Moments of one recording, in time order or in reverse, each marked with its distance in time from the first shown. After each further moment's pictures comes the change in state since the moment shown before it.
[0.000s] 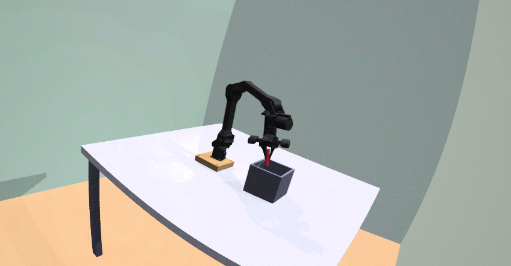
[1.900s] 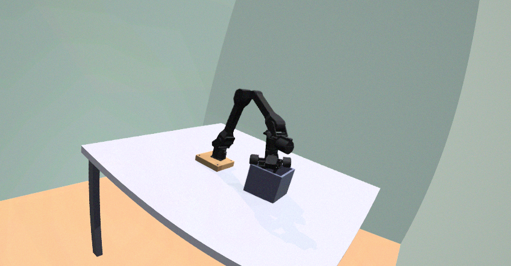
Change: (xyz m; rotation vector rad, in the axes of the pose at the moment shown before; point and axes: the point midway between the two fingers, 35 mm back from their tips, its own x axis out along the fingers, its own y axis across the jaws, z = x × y) arm 0.077 0.017 0.032 -0.135 0.137 -0.019
